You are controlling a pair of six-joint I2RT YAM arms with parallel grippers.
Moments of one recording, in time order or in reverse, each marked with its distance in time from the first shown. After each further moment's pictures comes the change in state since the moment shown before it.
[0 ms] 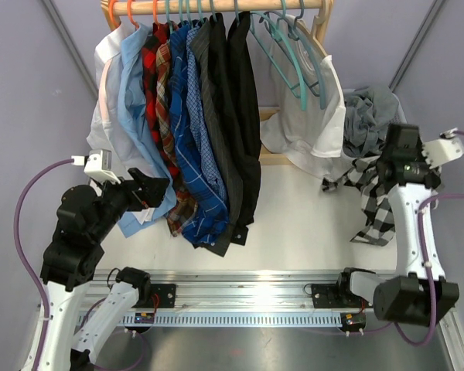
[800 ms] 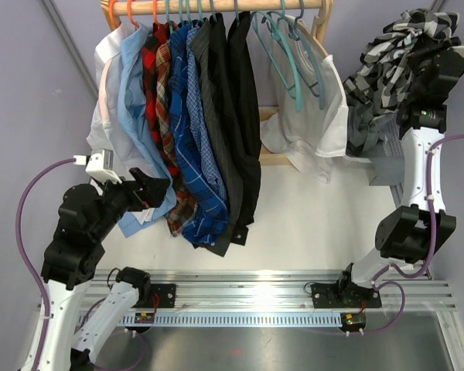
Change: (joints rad) left arm 0.000 0.013 0.000 -0.010 0.005 0.000; right arm -0.157 0.486 0.569 0.839 -0.640 -0.185
